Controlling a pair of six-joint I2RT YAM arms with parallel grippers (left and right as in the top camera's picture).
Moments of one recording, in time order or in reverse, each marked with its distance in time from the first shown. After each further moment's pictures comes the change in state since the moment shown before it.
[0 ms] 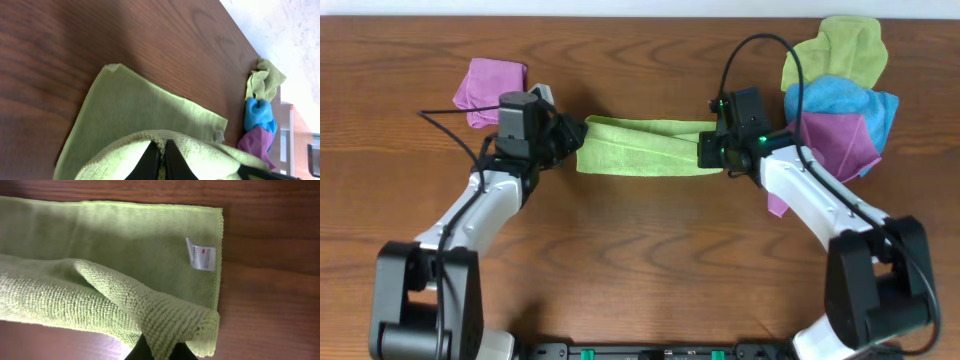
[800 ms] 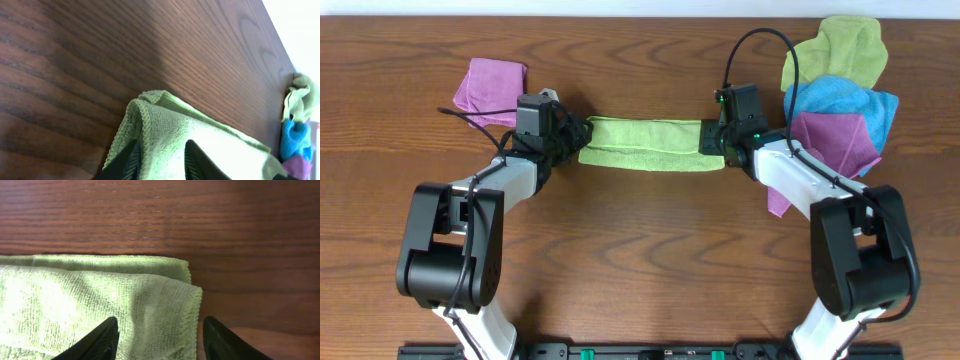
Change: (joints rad) left arm -0.004 0.243 0.041 0.158 -0.059 -0.023; right arm -0.034 0.122 0.000 0.223 0.086 0.005
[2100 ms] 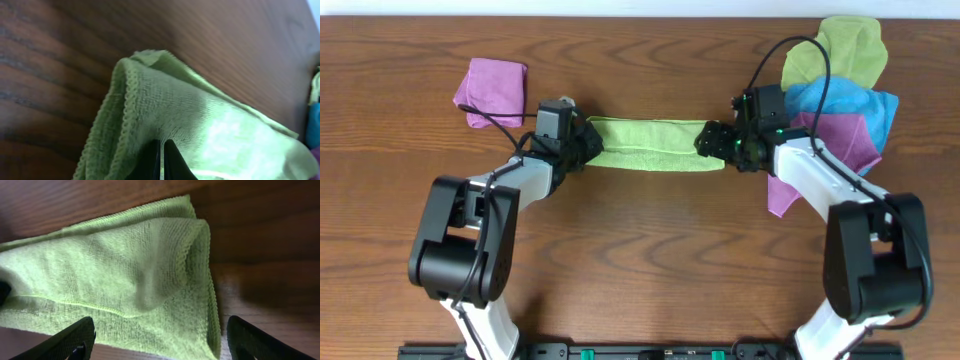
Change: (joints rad) left arm -0.076 0.047 0.013 -0.051 -0.046 0.019; right arm -0.087 -0.029 0.000 -0.150 -0.297 0.187
